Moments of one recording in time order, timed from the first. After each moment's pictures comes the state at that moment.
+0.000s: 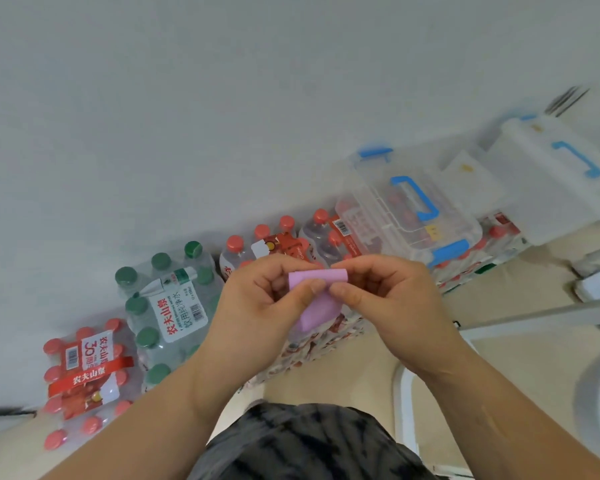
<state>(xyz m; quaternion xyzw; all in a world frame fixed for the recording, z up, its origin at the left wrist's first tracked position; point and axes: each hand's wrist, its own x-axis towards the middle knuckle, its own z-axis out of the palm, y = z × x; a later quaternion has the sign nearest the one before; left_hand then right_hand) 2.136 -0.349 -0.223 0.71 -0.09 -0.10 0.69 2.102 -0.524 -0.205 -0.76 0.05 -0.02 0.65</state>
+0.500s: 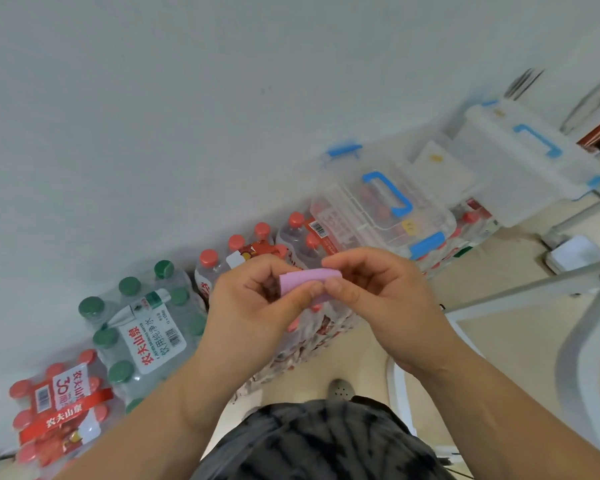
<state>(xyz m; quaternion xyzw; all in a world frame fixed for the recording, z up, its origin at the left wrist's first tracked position) 2.157 -0.369 -0.232 0.71 -0.12 -0.09 0.69 2.106 -0.539 -0.208 -0.72 0.08 -0.03 0.69</state>
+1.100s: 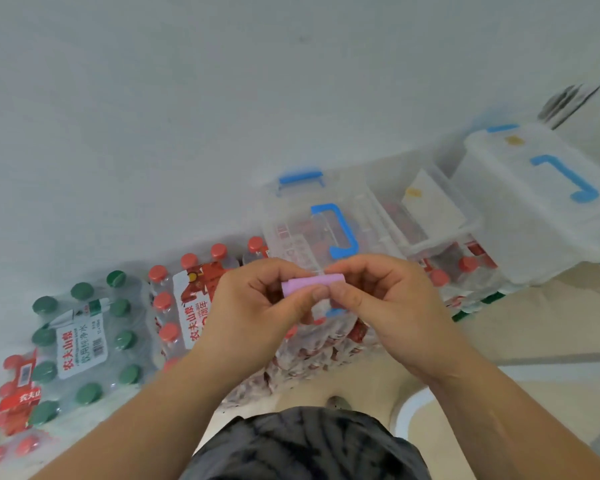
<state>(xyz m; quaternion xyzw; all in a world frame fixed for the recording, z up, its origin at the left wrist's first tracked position) 2.159 -0.541 -0.208 0.78 -0.10 -0.05 0.61 2.138 -0.726 -0.208 -0.73 0.02 0.05 0.68</state>
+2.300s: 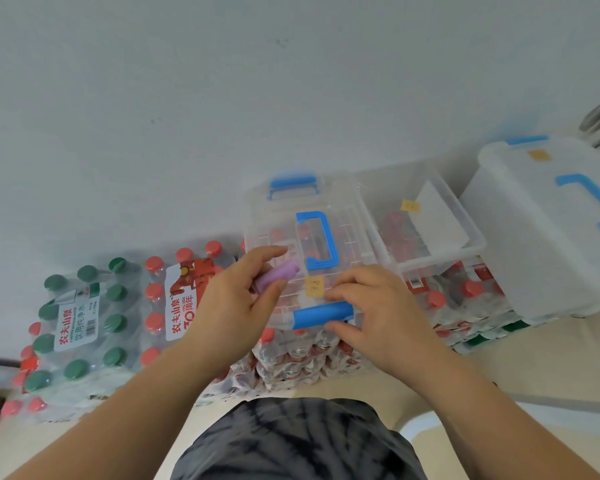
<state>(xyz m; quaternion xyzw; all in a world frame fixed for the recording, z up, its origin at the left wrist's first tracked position) 2.180 -0.573 -0.250 0.92 -0.08 0.03 0.39 2.175 -0.800 -0.272 -0.94 -0.21 -0.01 0.28</state>
